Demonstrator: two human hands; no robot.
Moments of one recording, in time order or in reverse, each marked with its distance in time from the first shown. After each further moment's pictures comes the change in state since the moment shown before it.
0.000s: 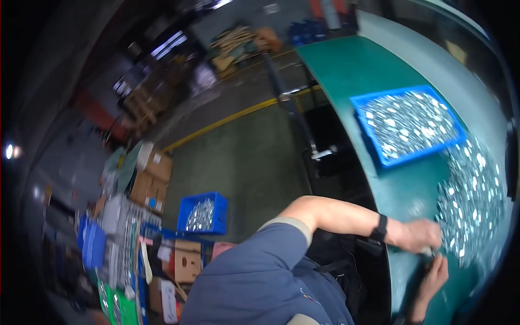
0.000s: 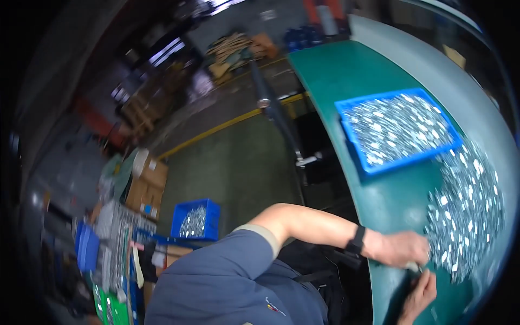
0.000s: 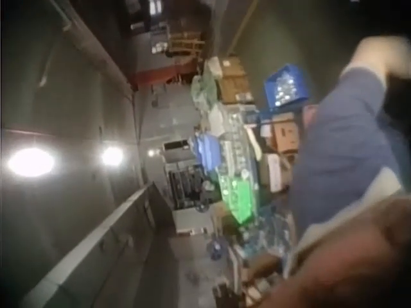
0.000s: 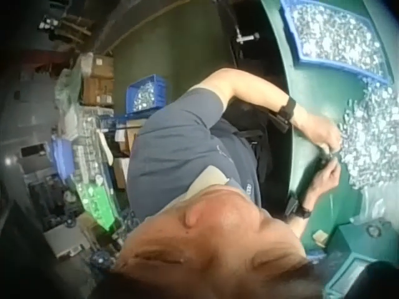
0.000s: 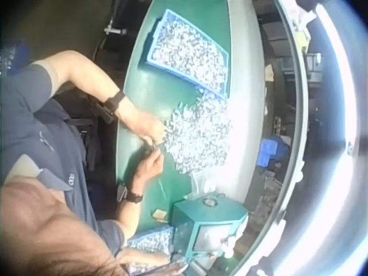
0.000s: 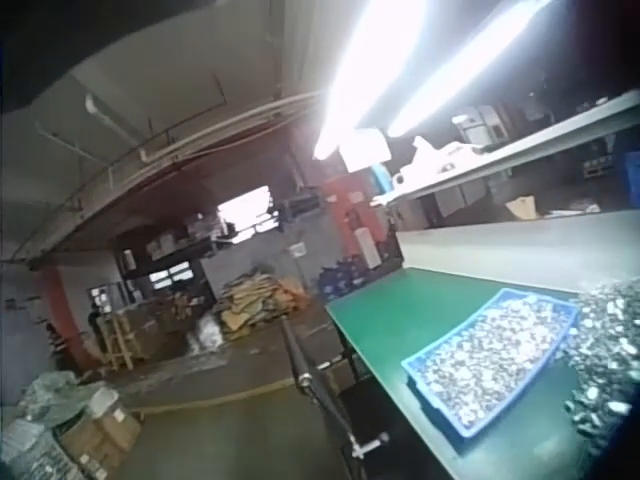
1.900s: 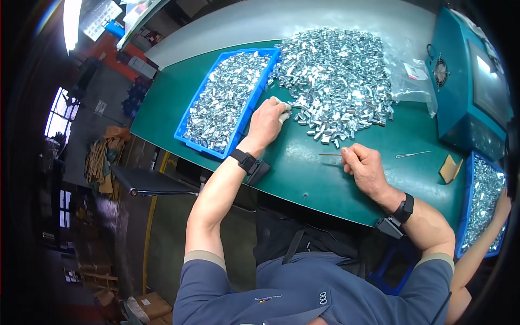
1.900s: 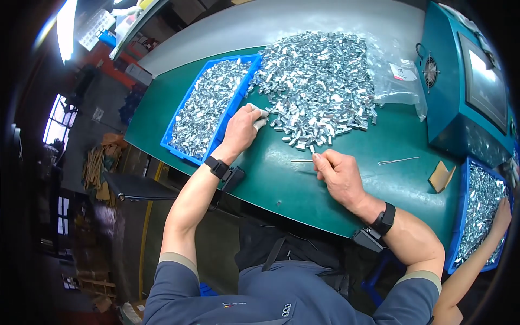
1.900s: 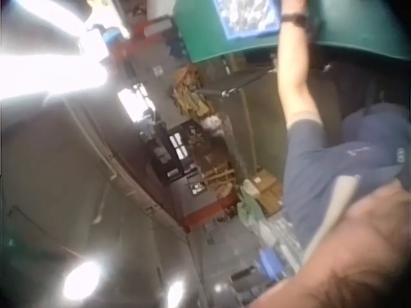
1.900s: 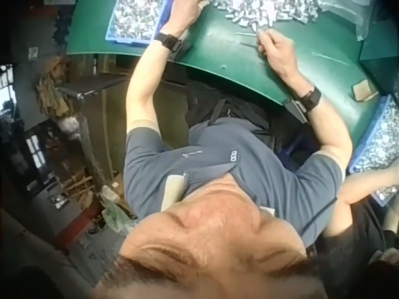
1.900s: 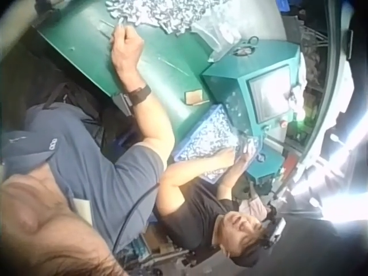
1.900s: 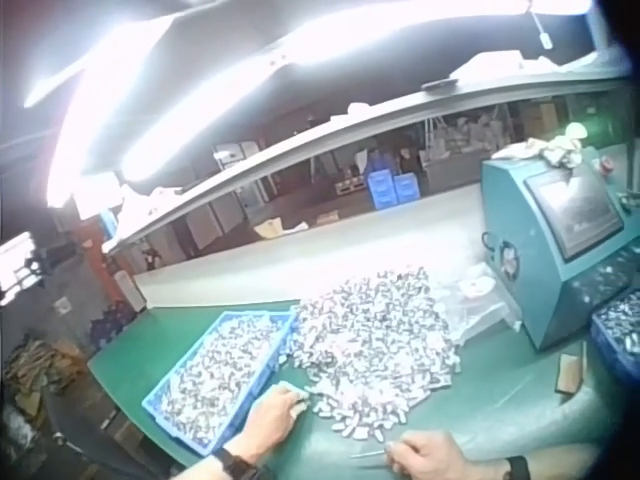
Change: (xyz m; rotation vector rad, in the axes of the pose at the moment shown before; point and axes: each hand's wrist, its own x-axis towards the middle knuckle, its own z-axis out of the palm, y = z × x) left_hand 0.036 -0.093 -0.082 0.545 -0.257 -0.280; right_hand 0.002 -0.036 0.010 0.283 0.009 0.112
